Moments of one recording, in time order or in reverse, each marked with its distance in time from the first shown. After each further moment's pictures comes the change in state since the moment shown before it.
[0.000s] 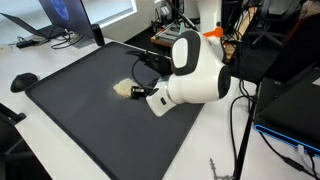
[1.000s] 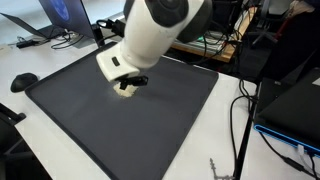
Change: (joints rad) arm -0.187 -0.179 0.061 0.017 0.308 0.068 -0.048
